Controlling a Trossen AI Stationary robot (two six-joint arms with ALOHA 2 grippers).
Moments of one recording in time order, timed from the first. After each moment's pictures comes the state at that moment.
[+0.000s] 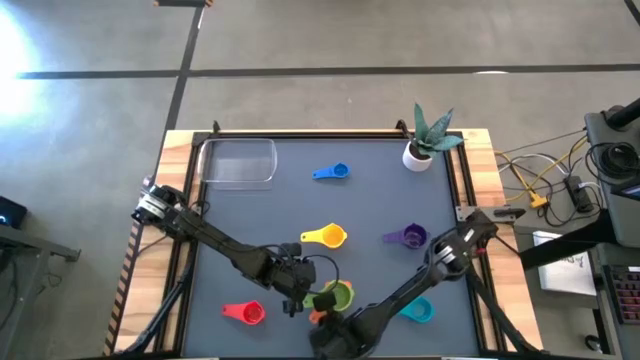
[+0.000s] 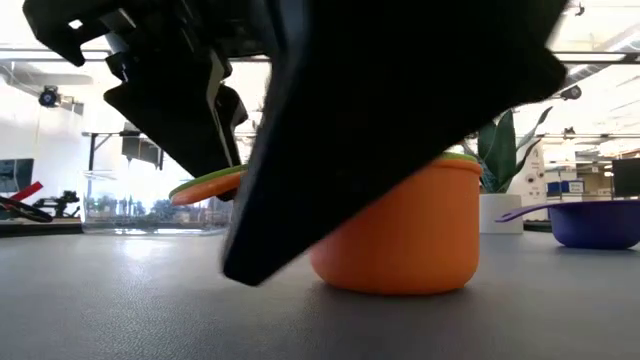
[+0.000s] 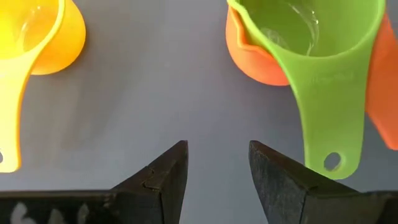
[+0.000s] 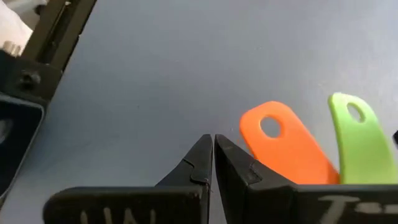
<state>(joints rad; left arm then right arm) -0.48 1.83 1.18 -0.44 -0.24 -0.50 0.63 2.43 2.09 -0.80 0.34 0.16</state>
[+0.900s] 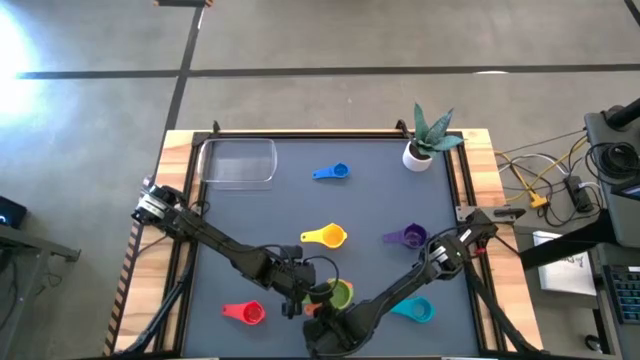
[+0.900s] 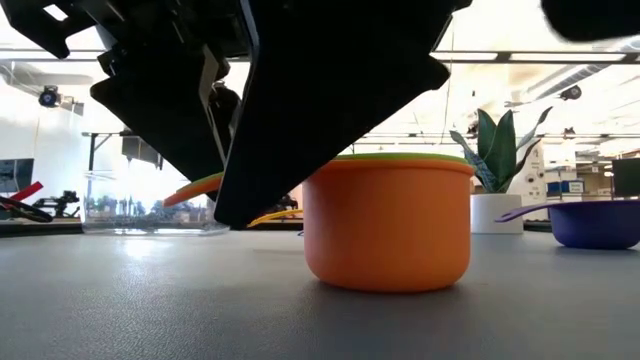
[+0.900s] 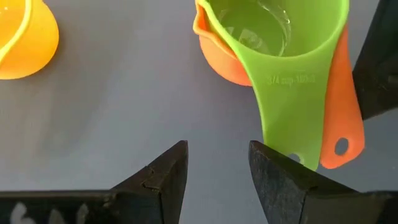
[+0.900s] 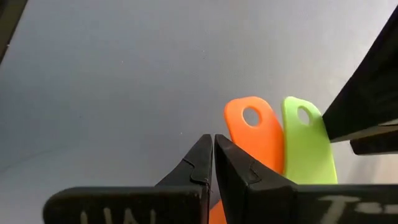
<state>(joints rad) -0.48 1.83 1.16 -0.39 -0.20 -0.48 0.59 2.47 2.19 -0.93 0.41 0.16</state>
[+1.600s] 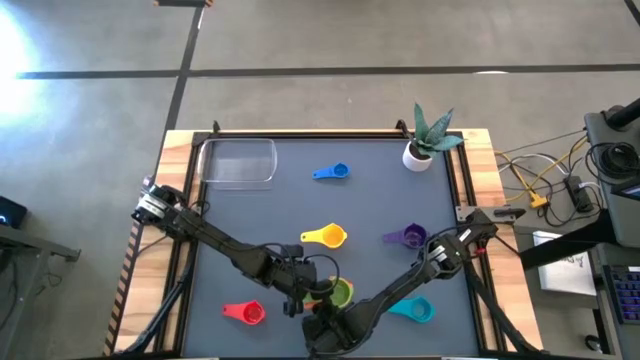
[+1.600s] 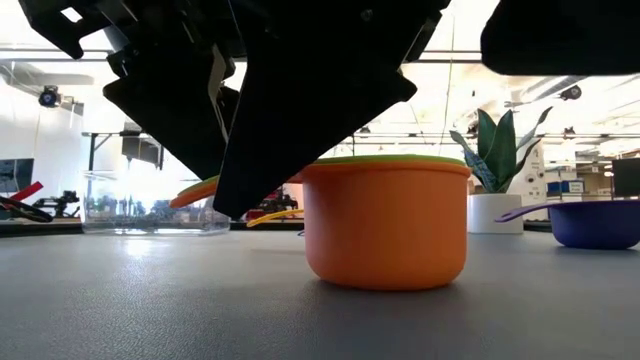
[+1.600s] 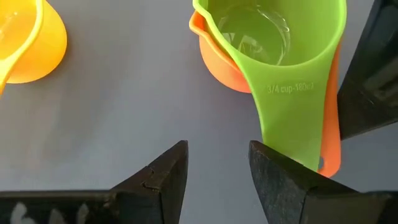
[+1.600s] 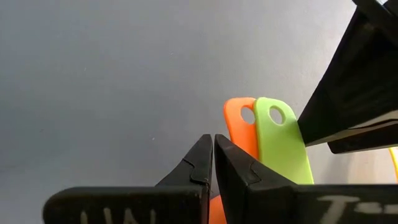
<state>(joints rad) -0.48 1.83 1.16 -0.38 -0.19 -0.48 0.58 2.47 2.19 -0.94 0.49 0.21</state>
